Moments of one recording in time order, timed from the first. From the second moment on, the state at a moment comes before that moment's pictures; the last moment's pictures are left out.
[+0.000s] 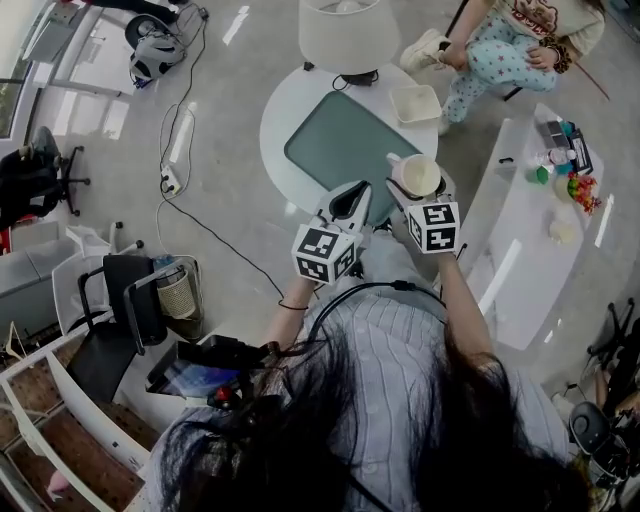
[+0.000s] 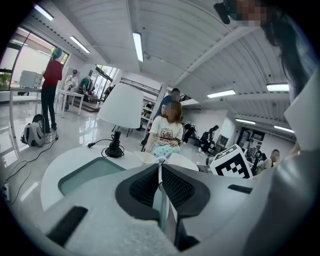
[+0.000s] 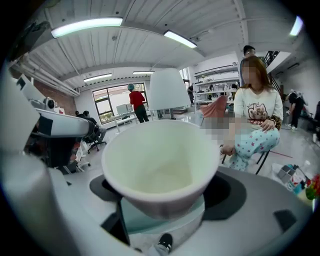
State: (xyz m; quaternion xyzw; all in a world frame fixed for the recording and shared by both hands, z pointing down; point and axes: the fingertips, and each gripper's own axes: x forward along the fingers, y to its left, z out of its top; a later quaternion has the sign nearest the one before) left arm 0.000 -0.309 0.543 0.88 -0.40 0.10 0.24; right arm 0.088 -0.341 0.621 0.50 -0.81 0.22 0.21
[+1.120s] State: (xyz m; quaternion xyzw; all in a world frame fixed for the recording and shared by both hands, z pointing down) left arm -0.005 -0.336 0.571 0.87 -0.40 0.14 0.26; right arm 0.080 -0.375 0.719 0.49 -0.78 0.25 0.29
